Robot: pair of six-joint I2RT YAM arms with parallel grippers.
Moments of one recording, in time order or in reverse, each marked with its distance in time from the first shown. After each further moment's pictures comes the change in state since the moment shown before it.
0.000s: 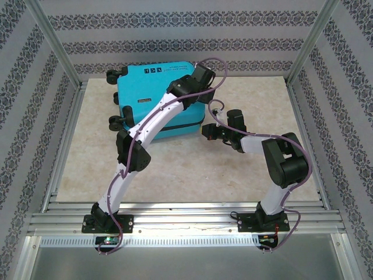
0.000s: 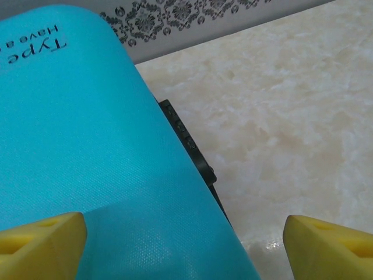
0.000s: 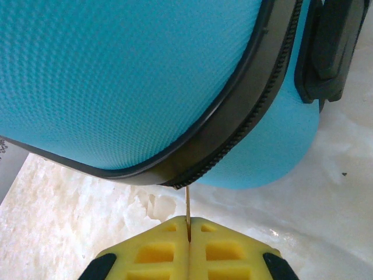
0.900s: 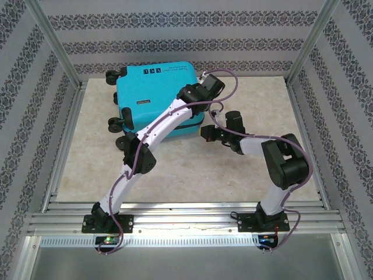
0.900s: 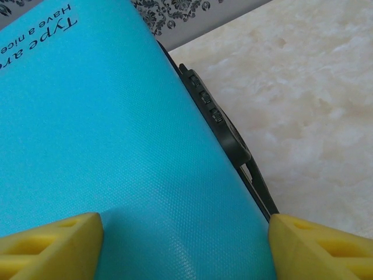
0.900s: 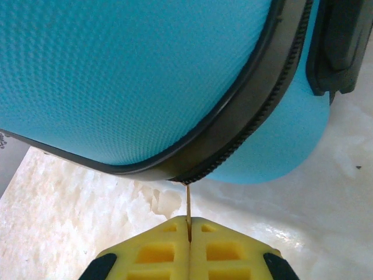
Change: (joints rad) left arm -0.062 0.050 0.018 -0.082 -0.238 0.068; right arm 0.036 -0.014 -0.023 0.015 0.026 0.000
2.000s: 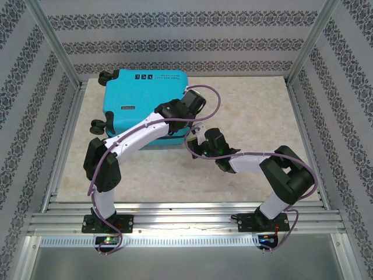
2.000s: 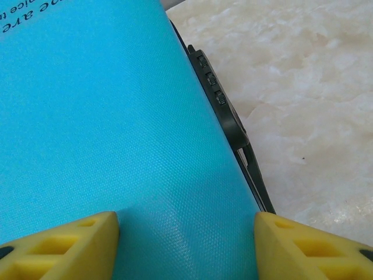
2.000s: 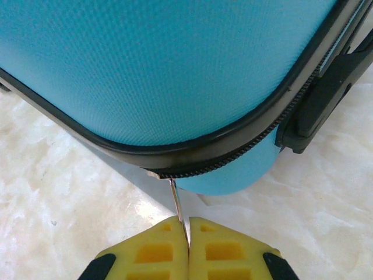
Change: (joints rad) left arm -0.010 -0.547 -0.868 0.318 0.065 -0.004; right arm 0.314 -0.134 -0.134 0.052 0.472 -0.220
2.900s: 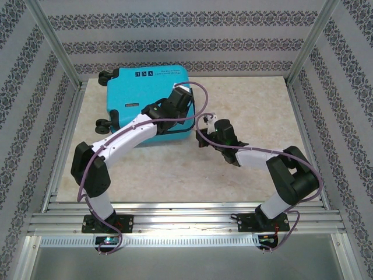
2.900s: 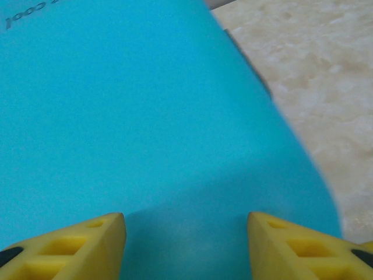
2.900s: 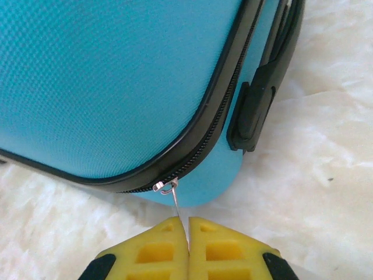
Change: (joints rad) left arm 0.071 -0.123 -0.137 0.098 0.063 -0.012; right arm -0.145 -0.026 0.050 -0.045 -0.047 0.146
